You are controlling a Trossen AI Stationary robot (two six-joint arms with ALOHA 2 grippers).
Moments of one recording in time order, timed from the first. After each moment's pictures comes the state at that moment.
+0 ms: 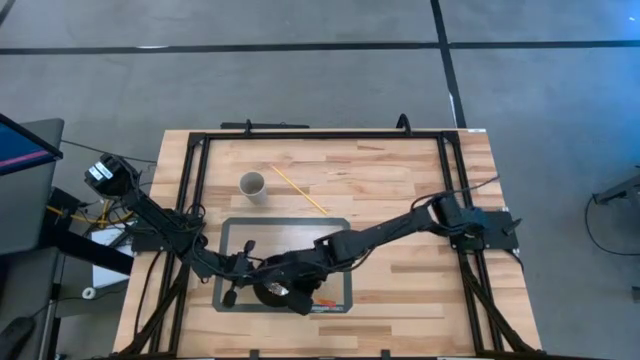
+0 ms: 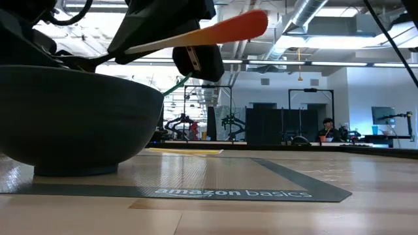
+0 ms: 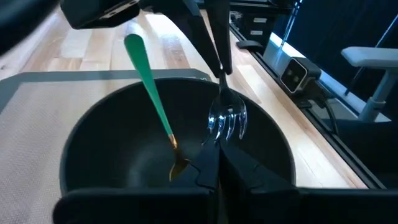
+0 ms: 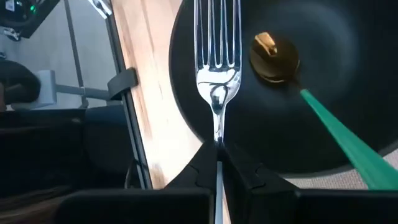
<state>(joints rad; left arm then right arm) -0.74 1.30 0.23 0.70 -0.39 -0.24 0.30 2.23 1.89 -0.60 -0.22 0.76</state>
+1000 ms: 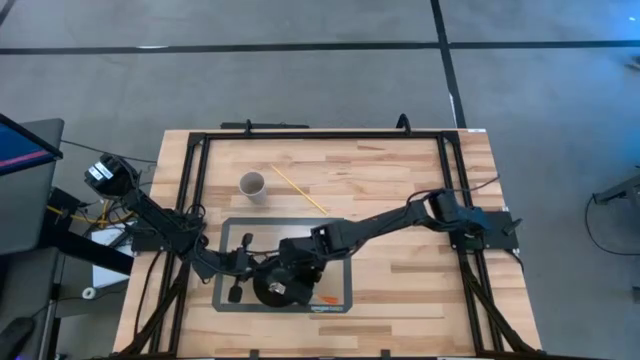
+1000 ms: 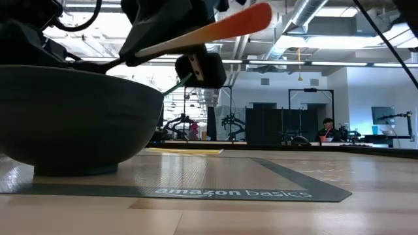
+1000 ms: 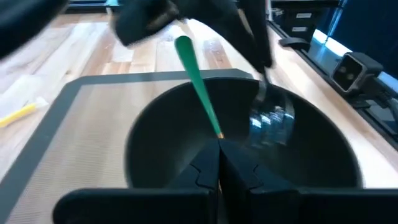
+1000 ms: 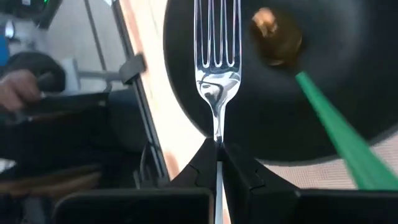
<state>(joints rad) -0.74 1.30 0.23 0.66 -0.55 -0.21 0.24 2.24 1.90 -0.63 -0.40 0.78</state>
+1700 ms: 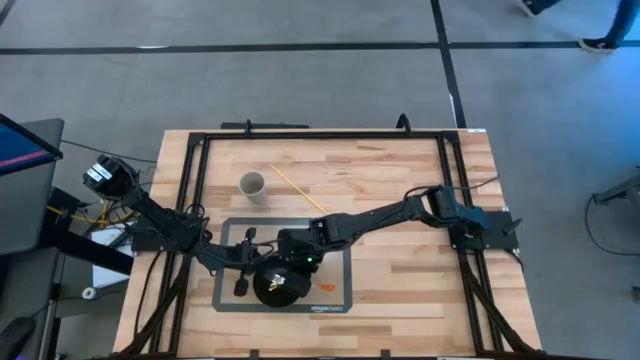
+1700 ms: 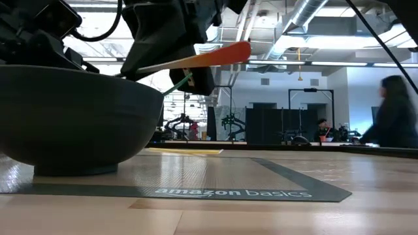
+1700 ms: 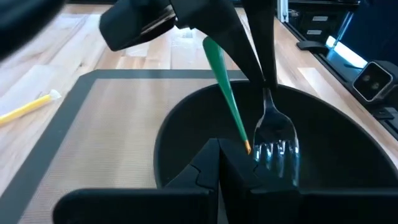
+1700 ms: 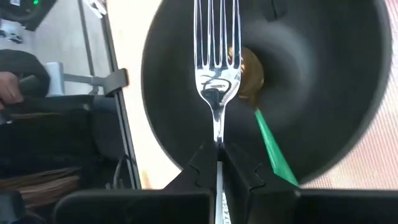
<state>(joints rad) -0.64 1.30 0.23 0.66 -0.47 -0.22 0.19 2.25 1.90 -0.62 -0.37 0.65</state>
